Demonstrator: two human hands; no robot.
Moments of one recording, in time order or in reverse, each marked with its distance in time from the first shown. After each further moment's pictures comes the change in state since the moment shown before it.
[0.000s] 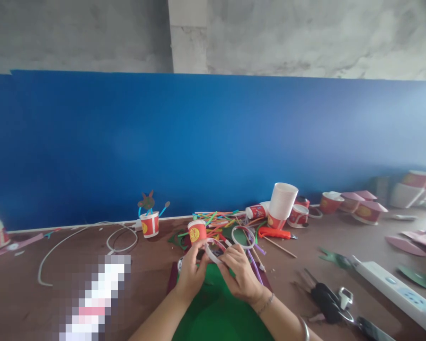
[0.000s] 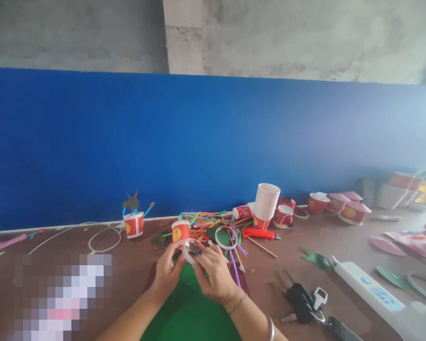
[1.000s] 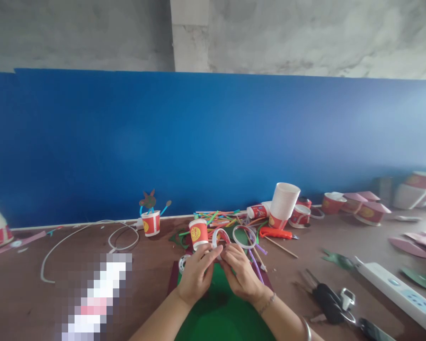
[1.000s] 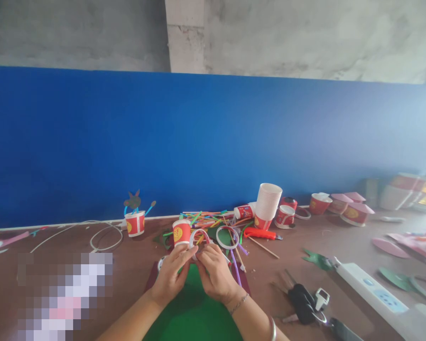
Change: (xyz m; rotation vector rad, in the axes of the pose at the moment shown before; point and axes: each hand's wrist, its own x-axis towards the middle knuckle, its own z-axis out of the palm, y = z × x) left_hand -0.001 0.003 -0.003 0.158 -0.153 0.419; right_hand -0.002 0.007 0.005 0.101 -0.020 -0.012
